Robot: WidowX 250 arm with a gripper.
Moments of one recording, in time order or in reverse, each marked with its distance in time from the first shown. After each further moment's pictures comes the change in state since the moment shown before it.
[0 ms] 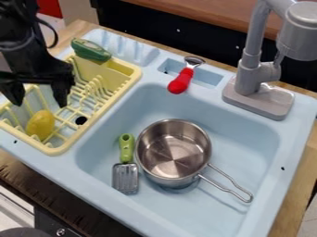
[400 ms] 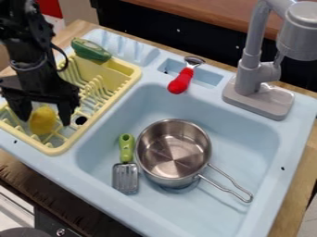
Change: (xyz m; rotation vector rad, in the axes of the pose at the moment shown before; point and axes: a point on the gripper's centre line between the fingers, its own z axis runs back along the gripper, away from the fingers) arm -0.005 -0.001 -0.034 0.024 0.045 -0.080
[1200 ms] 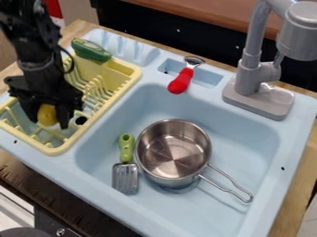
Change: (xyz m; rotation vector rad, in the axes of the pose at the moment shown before) arm -0.004 -0.001 -0.022 -0.001 0.097 -0.120
